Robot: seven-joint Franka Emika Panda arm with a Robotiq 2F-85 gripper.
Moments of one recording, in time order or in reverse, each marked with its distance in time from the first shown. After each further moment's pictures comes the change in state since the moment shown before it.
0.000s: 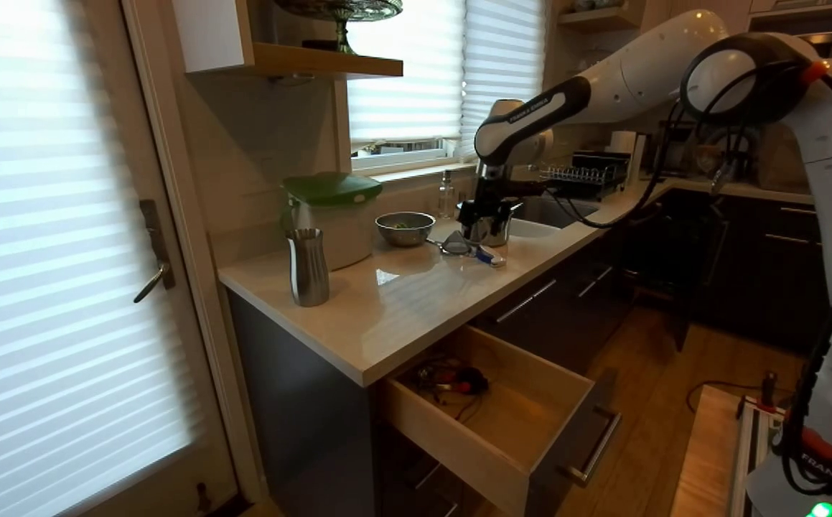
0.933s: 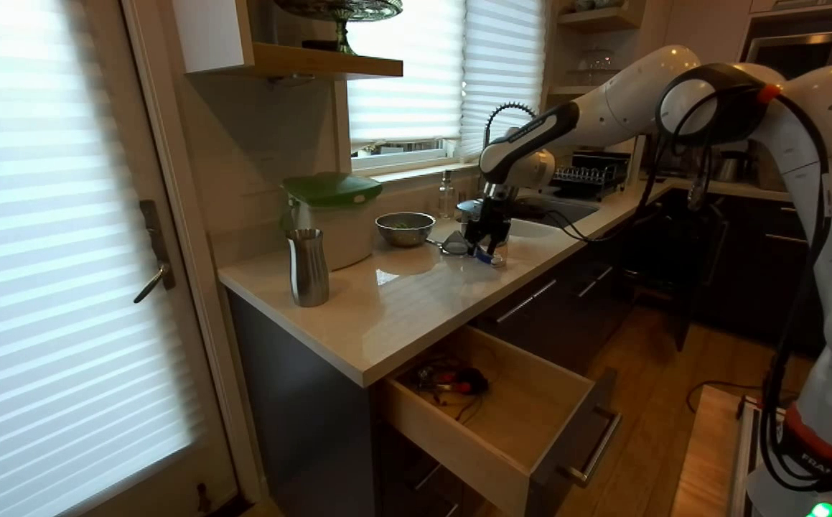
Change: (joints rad) arm -0.110 0.130 0.051 0.048 0.163 0.069 -0.241
